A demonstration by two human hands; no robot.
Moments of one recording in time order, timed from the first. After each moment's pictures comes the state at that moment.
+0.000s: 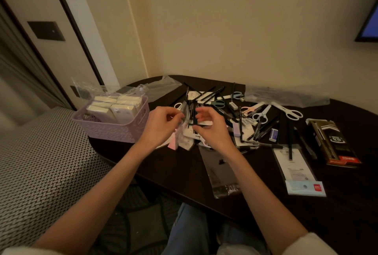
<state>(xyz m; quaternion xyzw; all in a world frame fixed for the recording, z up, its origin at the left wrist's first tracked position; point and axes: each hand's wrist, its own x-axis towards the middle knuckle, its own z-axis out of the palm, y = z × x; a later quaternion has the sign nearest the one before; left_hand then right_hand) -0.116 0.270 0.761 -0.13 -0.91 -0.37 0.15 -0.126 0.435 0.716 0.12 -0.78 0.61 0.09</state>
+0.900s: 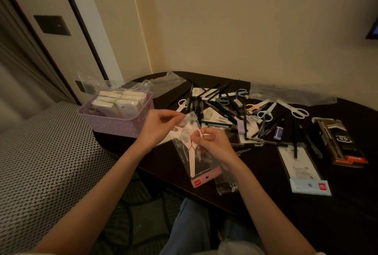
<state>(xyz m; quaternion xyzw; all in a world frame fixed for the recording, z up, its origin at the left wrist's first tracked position) -0.105 0.252 0.745 -0.10 -0.84 -0.53 0.09 -0.096 0.431 0.694 0.06 -0.69 0.72 -0.10</state>
